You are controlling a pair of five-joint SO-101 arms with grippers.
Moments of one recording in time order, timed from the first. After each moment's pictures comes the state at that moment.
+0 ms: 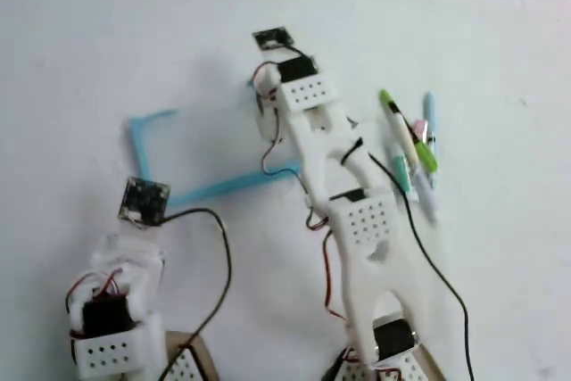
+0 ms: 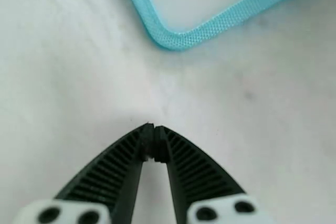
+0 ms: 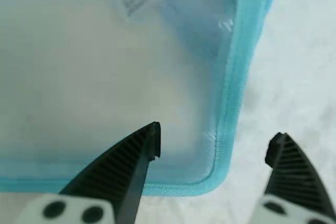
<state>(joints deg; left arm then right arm) -19.3 -102.2 96.0 71.3 -20.3 -22.7 53.8 -52.4 90.7 -0.7</state>
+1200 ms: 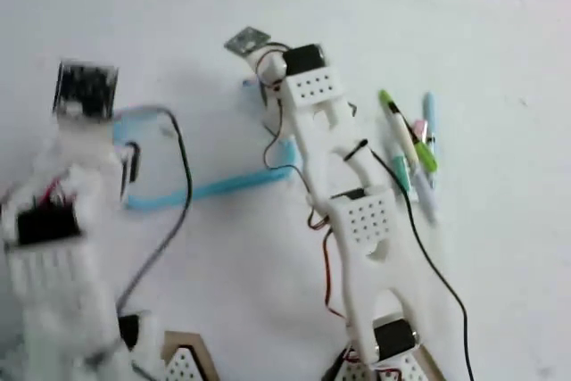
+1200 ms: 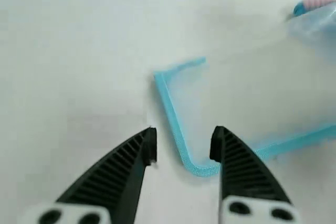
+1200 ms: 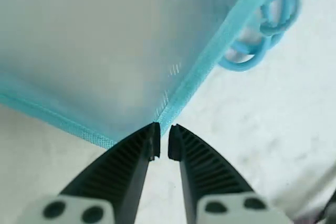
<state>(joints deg) -19.8 -42.1 34.1 66.9 -15.5 -23.8 52.4 -63.4 100.0 27.6</state>
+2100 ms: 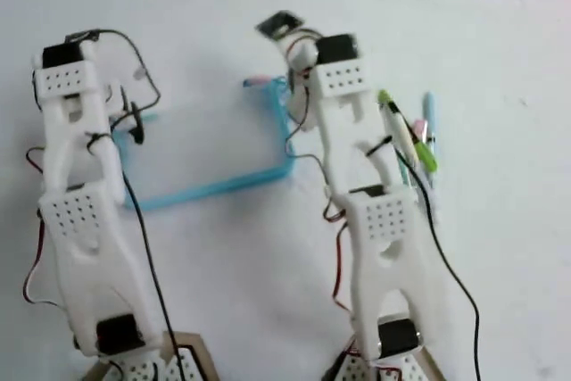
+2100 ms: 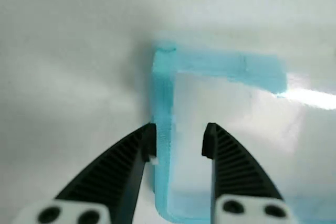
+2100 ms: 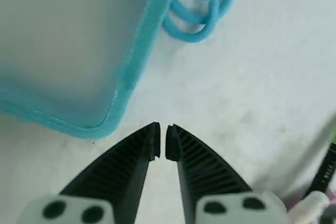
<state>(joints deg) -23.6 52.6 -51.6 99.9 5.6 -17.1 52.6 -61.1 99.3 27.7</state>
